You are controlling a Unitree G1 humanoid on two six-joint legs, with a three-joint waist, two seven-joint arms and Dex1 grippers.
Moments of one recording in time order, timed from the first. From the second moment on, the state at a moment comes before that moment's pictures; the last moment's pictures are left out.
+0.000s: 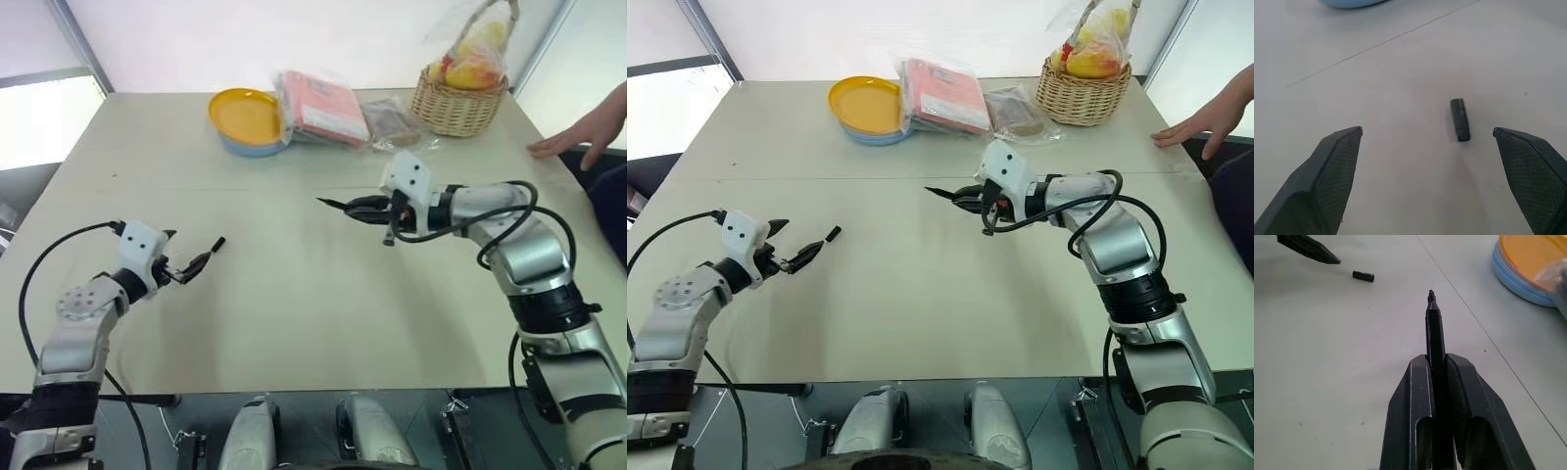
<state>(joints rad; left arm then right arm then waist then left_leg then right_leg) -0.15 0.60 0.21 0.05 -0.24 0.24 -0.63 -0.71 -0.61 0.19 -0.07 0.22 0.56 0.97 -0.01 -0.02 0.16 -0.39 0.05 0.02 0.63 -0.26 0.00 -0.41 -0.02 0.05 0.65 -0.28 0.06</state>
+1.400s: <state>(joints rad) -0.29 0.48 0.11 0.24 -0.23 0.26 -0.69 -0.61 -0.59 0.16 -0.12 0.22 0.62 0.84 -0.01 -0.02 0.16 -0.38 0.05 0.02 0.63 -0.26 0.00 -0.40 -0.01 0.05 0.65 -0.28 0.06</state>
